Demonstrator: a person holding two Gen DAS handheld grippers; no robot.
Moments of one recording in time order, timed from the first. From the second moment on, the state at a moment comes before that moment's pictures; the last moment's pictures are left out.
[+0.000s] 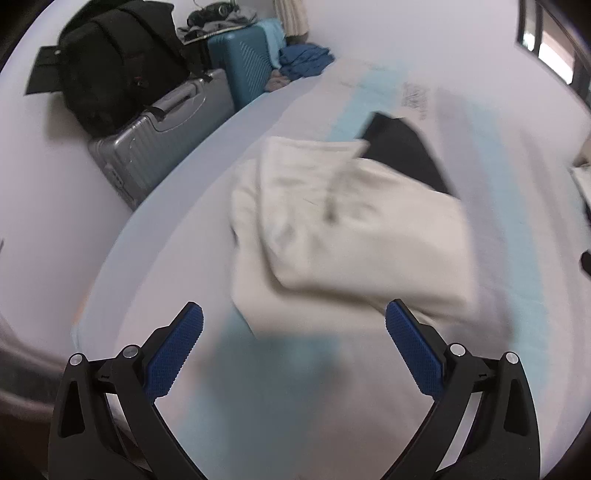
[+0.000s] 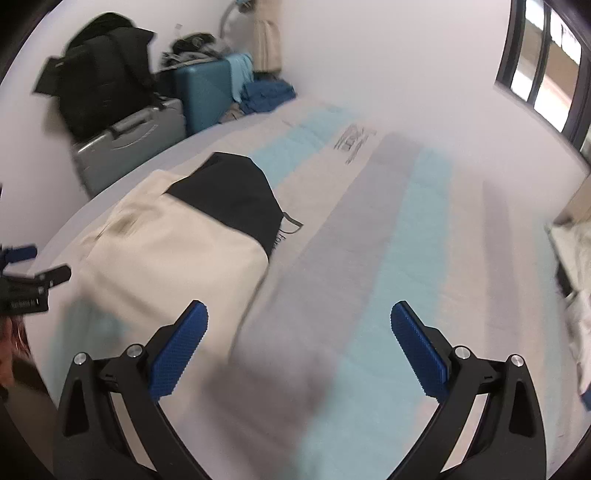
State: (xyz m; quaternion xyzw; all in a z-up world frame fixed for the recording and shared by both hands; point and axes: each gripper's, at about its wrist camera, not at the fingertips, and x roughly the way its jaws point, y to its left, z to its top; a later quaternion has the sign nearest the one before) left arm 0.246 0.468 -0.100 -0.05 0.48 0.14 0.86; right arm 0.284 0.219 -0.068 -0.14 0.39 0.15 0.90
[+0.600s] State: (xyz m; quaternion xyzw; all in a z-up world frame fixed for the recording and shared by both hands) left arm -0.085 0.254 0.133 -0.04 0.40 0.07 0.91; right arm -0.035 0.021 0.149 -0.05 0.38 0.15 0.91
